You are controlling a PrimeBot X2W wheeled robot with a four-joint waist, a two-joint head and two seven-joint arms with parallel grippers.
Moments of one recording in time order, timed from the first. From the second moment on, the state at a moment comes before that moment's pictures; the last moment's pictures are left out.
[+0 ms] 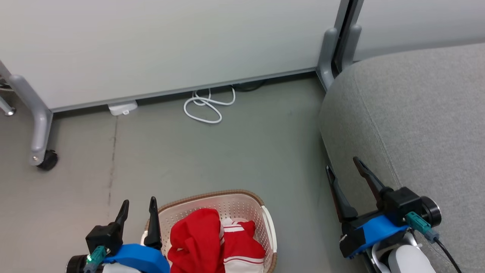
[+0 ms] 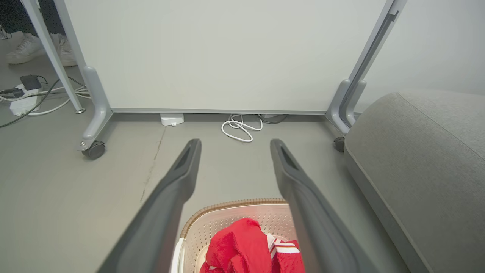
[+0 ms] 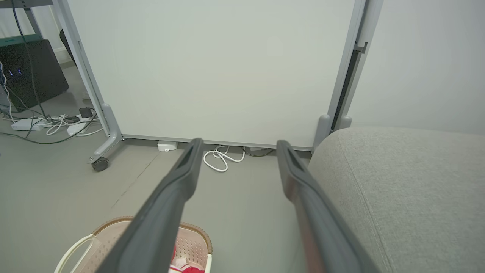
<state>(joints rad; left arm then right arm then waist) -0.07 0.09 -0.13 0.42 -0.28 0.00 -0.22 -0.15 -0.05 0.12 0.23 0.05 0.13 -0.17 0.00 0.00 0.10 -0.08</state>
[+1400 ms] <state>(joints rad) -0.56 0.25 -0.04 1.03 -0.37 0.10 -0.07 -0.38 -0.05 0.30 0.14 0.27 0.13 -0.26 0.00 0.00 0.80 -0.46</state>
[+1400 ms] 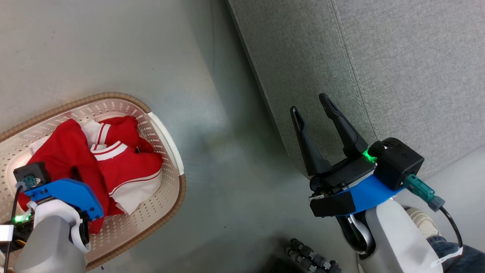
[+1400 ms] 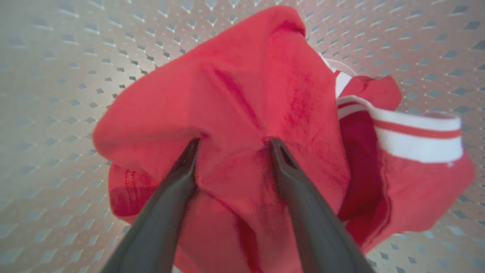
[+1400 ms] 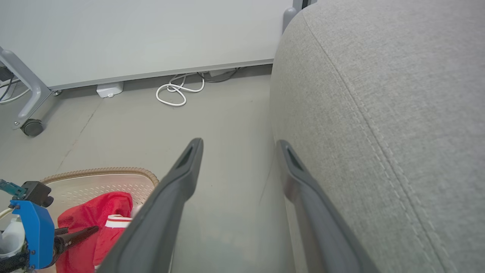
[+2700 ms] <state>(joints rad) -0.60 0.11 -0.22 1.23 -0.36 -0.12 -0.17 -0.36 -0.05 0.27 0.28 0.16 0.13 -0.26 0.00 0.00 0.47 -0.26</state>
